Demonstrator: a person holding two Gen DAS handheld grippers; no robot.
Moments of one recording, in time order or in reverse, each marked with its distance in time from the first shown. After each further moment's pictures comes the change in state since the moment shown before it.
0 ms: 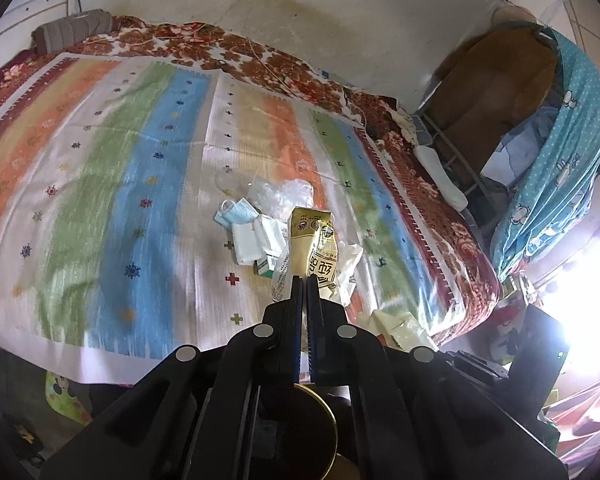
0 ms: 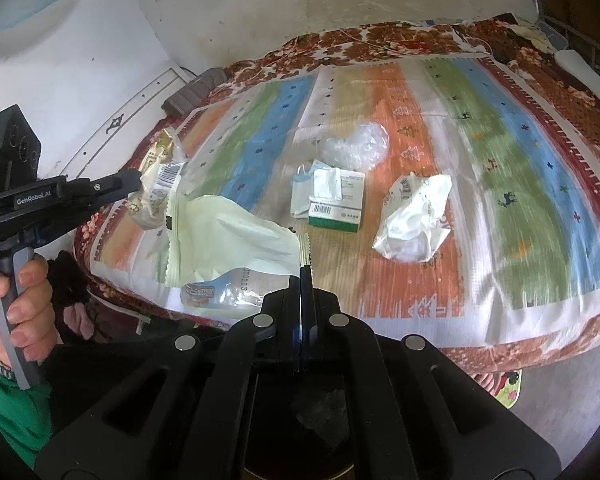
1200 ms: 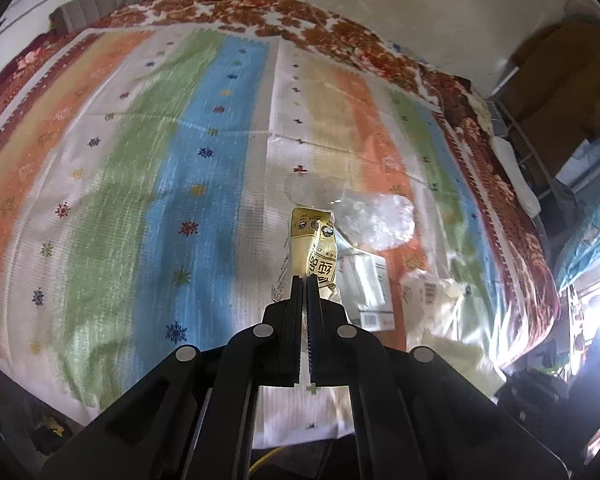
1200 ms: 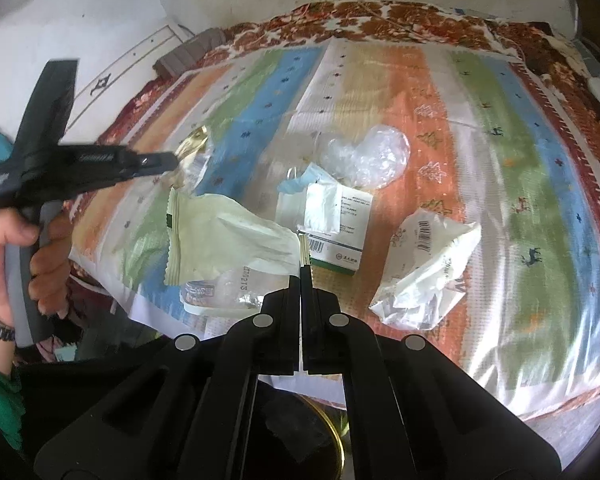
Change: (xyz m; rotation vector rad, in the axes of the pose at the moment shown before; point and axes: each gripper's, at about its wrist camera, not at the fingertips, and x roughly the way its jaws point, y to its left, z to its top) left arm 0.091 0.061 0.080 -0.052 0.128 0.201; right arm 0.079 -0.002 0.078 -0.089 0.120 -0.035
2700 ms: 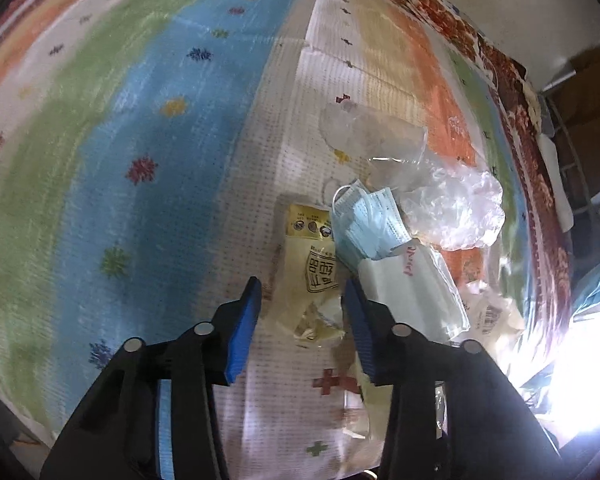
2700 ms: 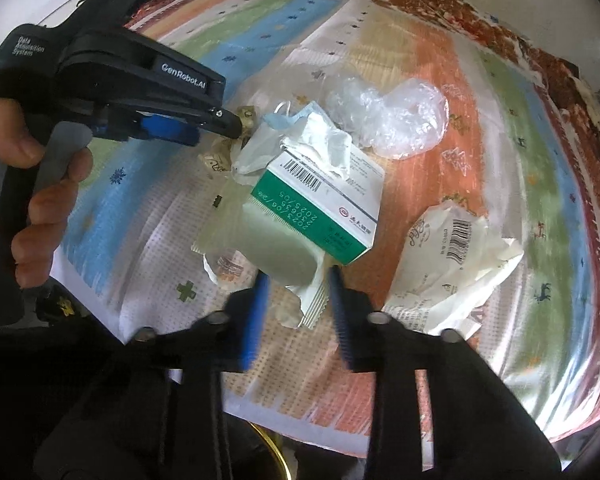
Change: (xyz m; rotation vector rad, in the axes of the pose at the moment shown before) left arm 0.139 0.026 0.004 -0.171 0.199 0.029; right arm 0.111 0.018 -0.012 -0.239 0.171 -0.180
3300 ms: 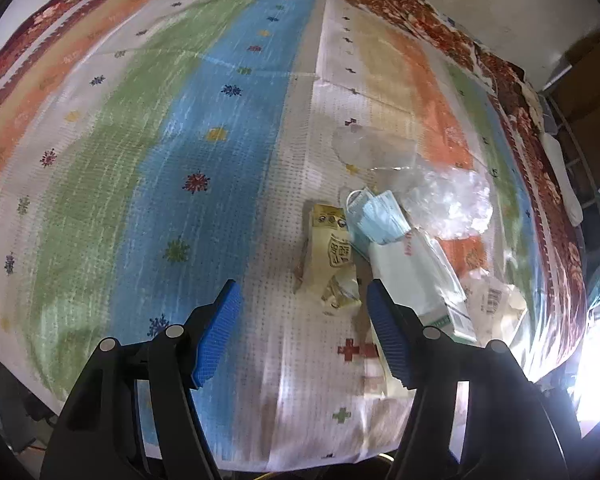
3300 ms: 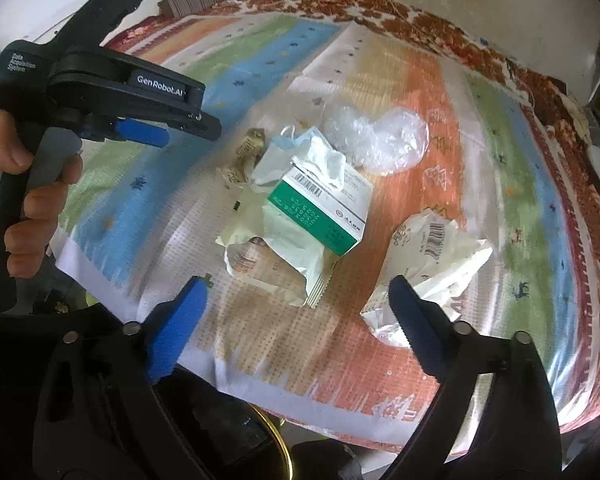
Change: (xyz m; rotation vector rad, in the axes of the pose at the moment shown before) left arm -0.044 0.001 -0.018 0.044 -0.085 0.087; right arm -0.035 0.007 -0.012 0.003 -0.072 -0.025
